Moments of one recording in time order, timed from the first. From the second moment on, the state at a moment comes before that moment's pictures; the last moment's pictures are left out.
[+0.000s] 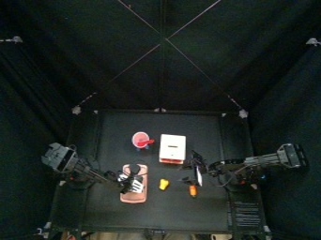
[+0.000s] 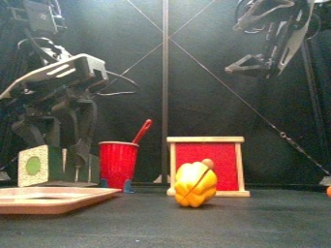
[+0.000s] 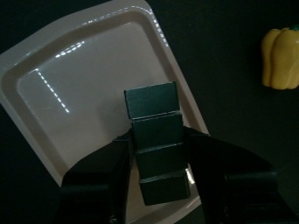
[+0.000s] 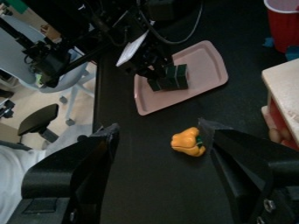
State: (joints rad) left arm -0.38 0.03 0.65 0.56 0.72 -1.91; right arm 0.10 -0.58 0.95 -0.85 -0.05 1.34
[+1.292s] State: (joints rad) left arm -0.29 0.41 0.04 0.80 0.67 -2.03; right arm 0.10 -0.80 1.09 -0.85 -0.05 1.35
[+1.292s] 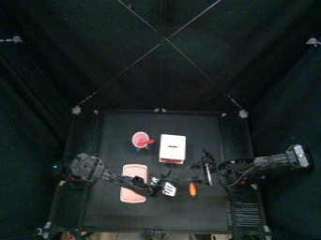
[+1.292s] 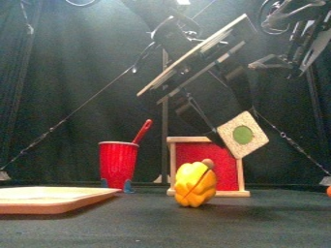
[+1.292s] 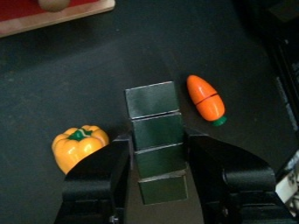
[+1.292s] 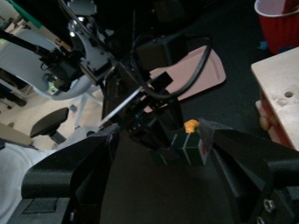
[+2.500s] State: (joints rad) left arm -0.28 0.50 0.01 0.77 0.60 -2.15; right arm 0.10 -0.82 1.10 -0.85 -0.05 1.34
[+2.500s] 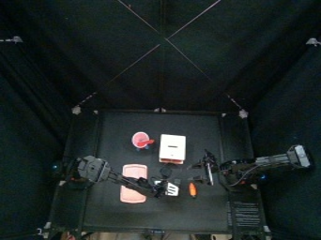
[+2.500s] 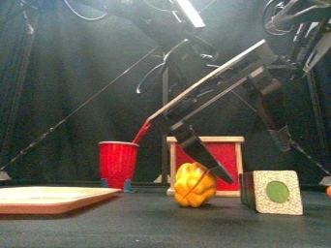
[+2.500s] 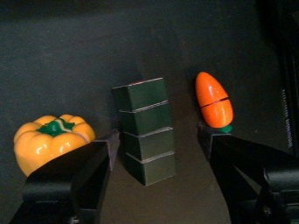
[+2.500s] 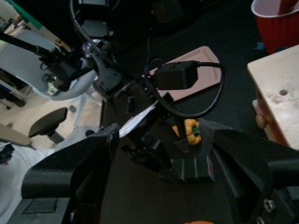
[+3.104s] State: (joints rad) left arm -0.28 0.50 0.02 0.70 0.59 -2.15; right arm 0.10 -0.82 1.11 -0.85 -0.04 1.34
